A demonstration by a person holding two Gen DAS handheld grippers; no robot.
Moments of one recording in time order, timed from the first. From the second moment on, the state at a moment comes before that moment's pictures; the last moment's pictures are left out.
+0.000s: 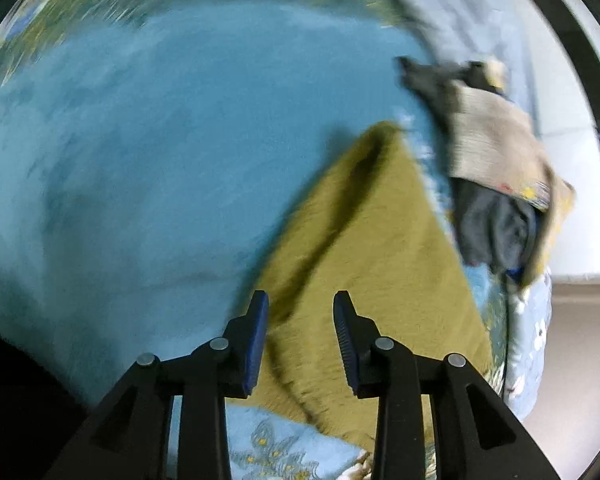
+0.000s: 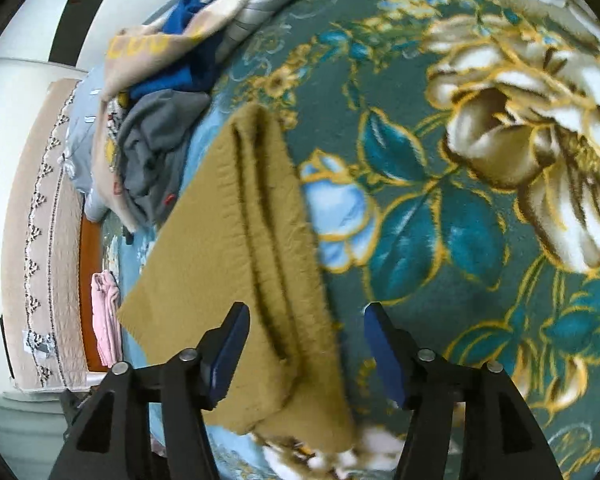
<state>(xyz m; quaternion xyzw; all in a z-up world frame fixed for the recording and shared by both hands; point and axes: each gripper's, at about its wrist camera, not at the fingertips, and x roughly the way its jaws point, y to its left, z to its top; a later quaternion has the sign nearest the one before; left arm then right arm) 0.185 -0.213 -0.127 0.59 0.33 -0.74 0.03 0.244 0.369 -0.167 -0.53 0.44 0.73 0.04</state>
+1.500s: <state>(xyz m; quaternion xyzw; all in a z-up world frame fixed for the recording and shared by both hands) 0.025 -0.163 -0.167 0.55 0.39 -0.73 -0.04 0.096 0.349 -0.167 -0.49 0.42 0.76 -0.04</state>
